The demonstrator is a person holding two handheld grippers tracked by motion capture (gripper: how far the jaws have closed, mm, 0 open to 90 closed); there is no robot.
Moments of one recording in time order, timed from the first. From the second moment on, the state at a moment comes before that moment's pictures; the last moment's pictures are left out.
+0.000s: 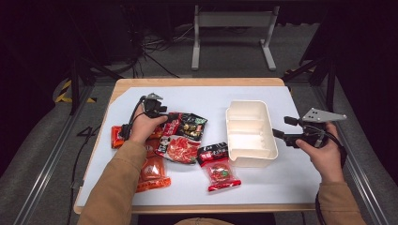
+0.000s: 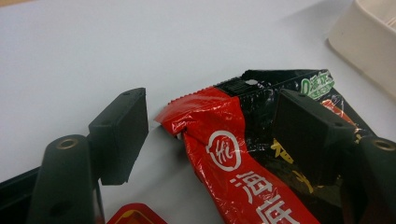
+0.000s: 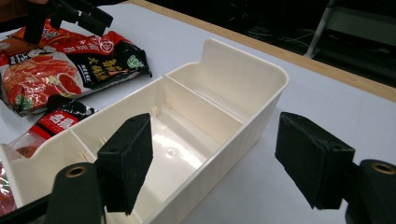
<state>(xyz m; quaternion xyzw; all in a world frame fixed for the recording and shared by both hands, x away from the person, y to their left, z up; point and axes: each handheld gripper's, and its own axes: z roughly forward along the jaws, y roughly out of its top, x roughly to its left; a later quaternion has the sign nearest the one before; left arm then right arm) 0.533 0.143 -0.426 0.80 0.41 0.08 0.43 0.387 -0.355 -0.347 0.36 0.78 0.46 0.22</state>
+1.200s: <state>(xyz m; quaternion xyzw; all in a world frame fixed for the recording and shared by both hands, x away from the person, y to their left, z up) 0.538 0.133 -0.437 0.82 0.45 0.03 0.36 0.391 -0.349 -0.352 0.35 0.80 0.44 0.22</state>
